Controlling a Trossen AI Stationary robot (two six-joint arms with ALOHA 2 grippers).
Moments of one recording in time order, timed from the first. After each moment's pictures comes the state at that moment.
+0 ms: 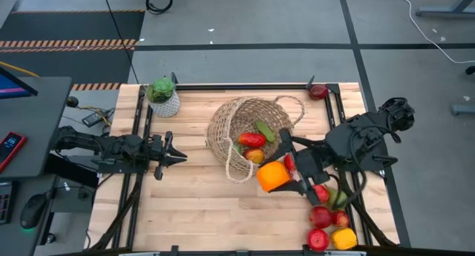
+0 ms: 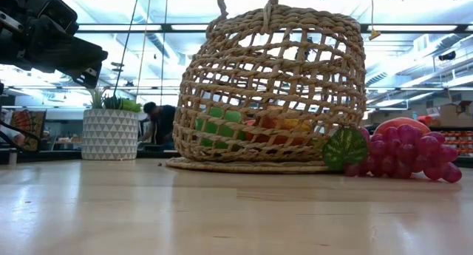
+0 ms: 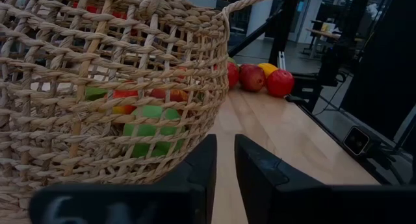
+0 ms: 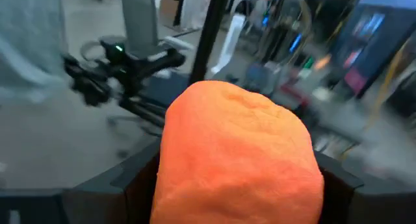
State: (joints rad) left arm -0.19 0.14 0.01 0.08 -0.08 -0.15; right arm 0.53 1.47 1.83 -0.57 0.20 -0.30
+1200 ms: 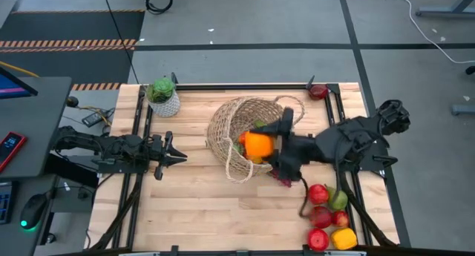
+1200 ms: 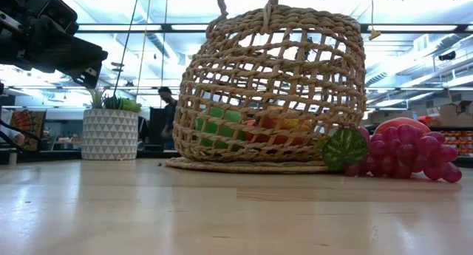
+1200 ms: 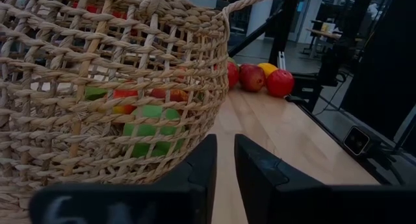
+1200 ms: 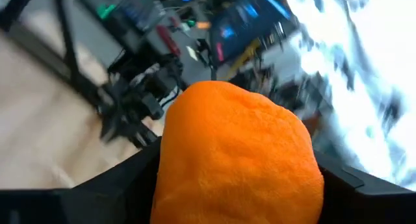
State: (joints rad) left arm -0.19 0.14 0.01 0.08 -0.08 -0.15; right arm 0.48 1.52 1.83 -0.50 0.70 -0.75
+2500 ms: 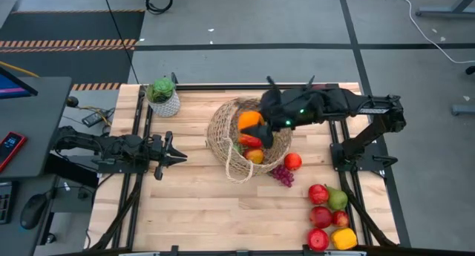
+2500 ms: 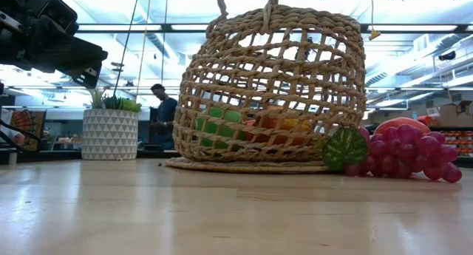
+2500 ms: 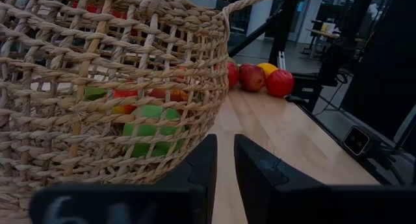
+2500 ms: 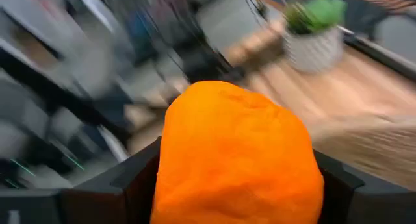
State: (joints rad) left arm -0.19 0.14 0.01 0.08 -0.08 -0.15; right arm 0.12 1.52 1.83 -0.83 0.17 0.56
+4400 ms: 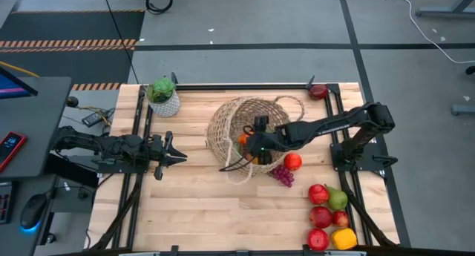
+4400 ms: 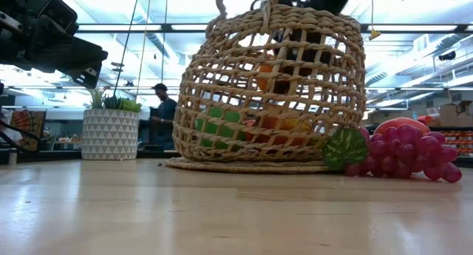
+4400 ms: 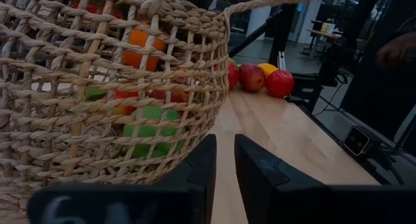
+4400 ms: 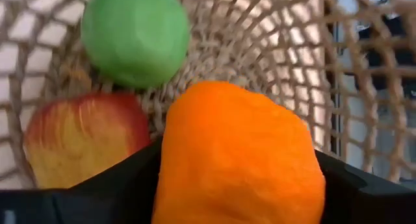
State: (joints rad) left arm -0.19 0.14 0.01 0.08 -0.08 -0.15; right arm 0.09 1.64 1.20 -0.56 0.47 -0.24
